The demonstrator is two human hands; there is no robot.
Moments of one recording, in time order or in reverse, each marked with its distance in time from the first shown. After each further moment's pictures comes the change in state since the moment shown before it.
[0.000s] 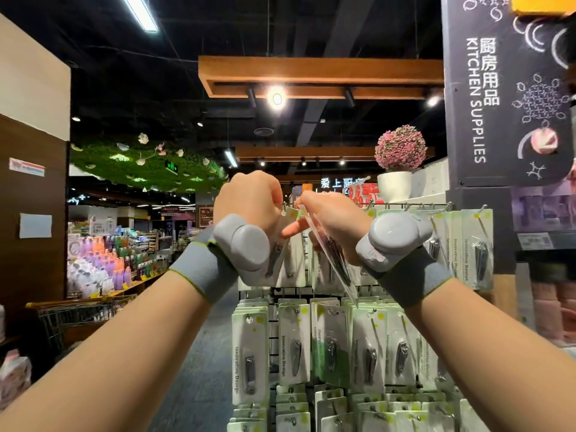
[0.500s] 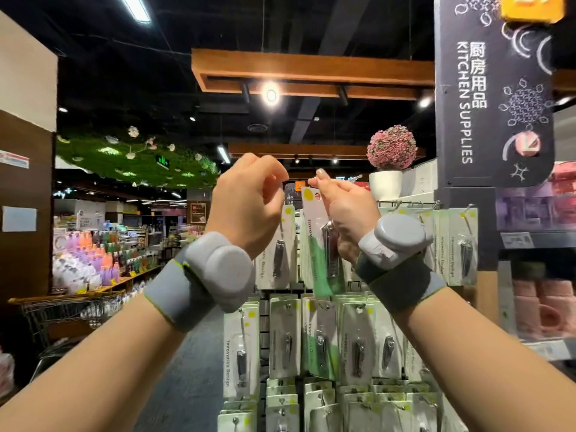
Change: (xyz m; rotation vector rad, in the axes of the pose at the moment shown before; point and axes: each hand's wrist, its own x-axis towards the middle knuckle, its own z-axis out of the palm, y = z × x) left_hand -0.027 0.003 -0.007 -0.301 0.295 0.275; right_hand 0.003 0.018 0.000 0.379 0.478 -0.077
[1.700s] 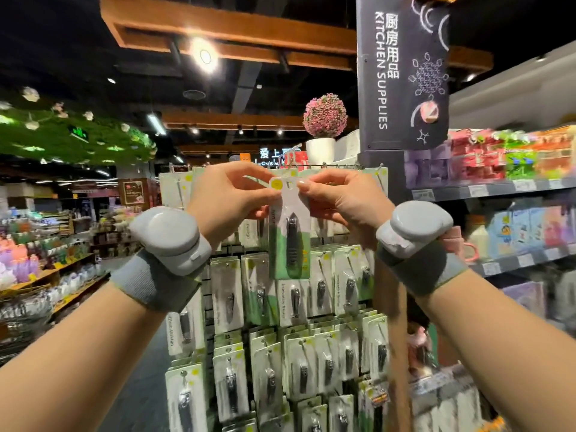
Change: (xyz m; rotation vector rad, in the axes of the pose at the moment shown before) left_hand -0.027 0.048 0.023 -0.795 -0.434 -0.496; right_hand -0.056 -0.024 -0.095 -0.086 -0.110 0.110
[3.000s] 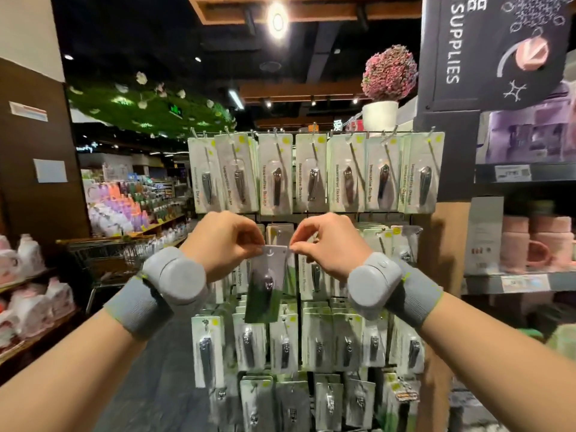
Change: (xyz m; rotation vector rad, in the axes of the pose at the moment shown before) left_hand -0.051 -0.059 0.000 0.934 -0.101 -0.079; right_hand 0.005 0.099 -0.002 -0.781 -0.366 -0.219
